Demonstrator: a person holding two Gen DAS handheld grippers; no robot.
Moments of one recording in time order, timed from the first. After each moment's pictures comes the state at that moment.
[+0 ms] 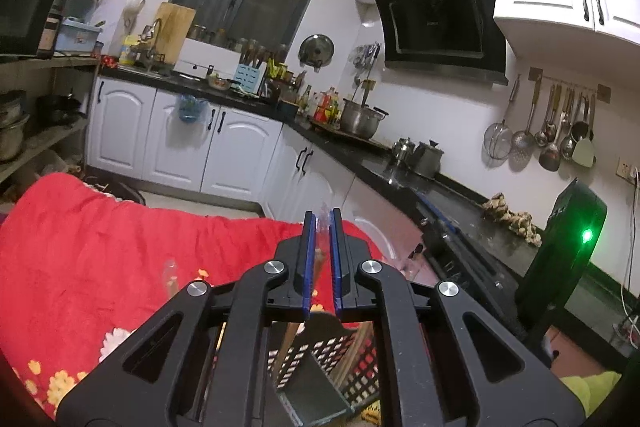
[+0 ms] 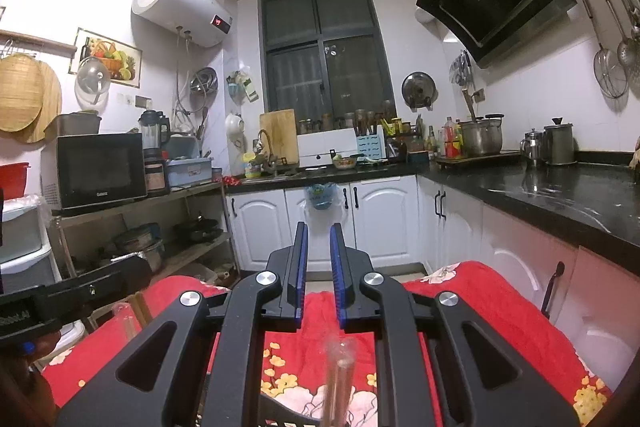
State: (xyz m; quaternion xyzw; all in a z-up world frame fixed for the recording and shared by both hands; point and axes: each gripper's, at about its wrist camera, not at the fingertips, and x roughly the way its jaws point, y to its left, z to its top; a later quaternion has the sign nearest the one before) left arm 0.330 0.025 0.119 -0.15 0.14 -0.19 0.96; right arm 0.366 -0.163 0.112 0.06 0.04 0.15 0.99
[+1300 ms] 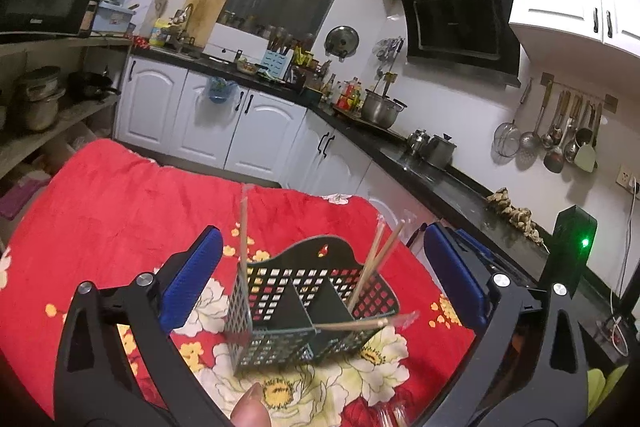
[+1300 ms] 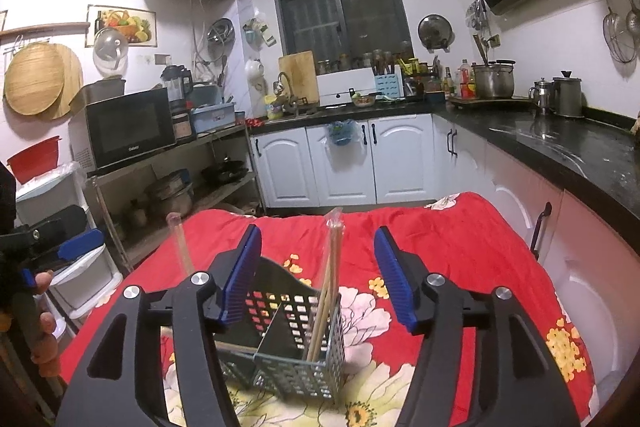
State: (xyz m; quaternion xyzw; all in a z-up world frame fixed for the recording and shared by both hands) left arm 0.254 0.064 0.114 -0.17 0.17 -0.16 0.96; right arm 0.289 -0.190 0.106 0.05 0.15 0.19 0.97
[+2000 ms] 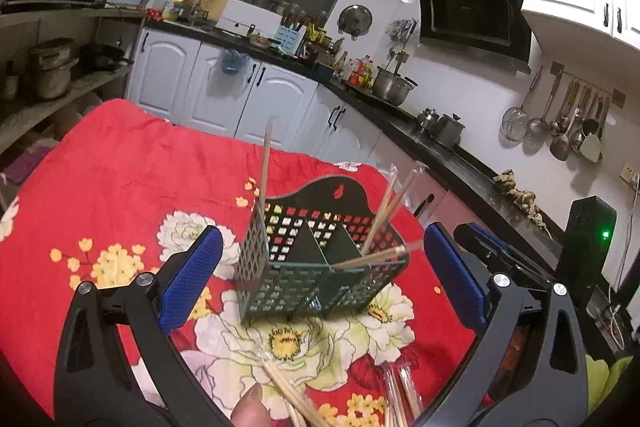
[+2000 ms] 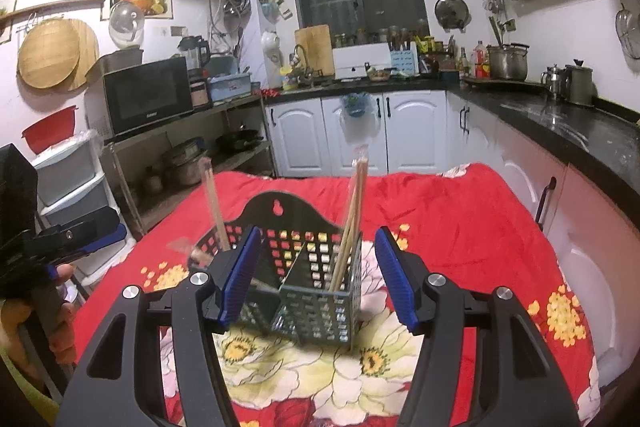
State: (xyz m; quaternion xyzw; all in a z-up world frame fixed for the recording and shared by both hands) left arm 0.228 0.068 0.078 -0.19 0.21 -0.15 0.95; right arm 0.251 -0.181 0.086 0.03 0.21 0.22 0.95
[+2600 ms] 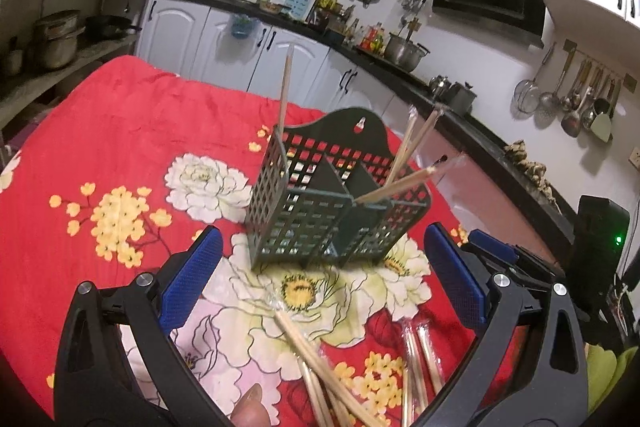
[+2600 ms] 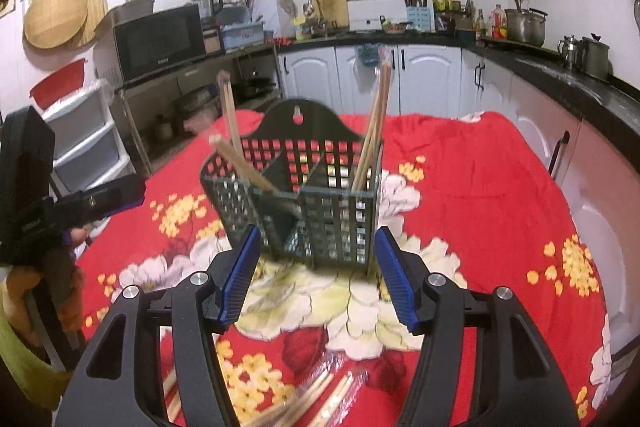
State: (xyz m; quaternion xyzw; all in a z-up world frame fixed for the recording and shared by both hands) left arm 0.222 0.061 0.037 -0.18 0.28 -0.14 0.93; right arm 0.228 -0.174 0.043 -0.01 0.29 0.24 0.93
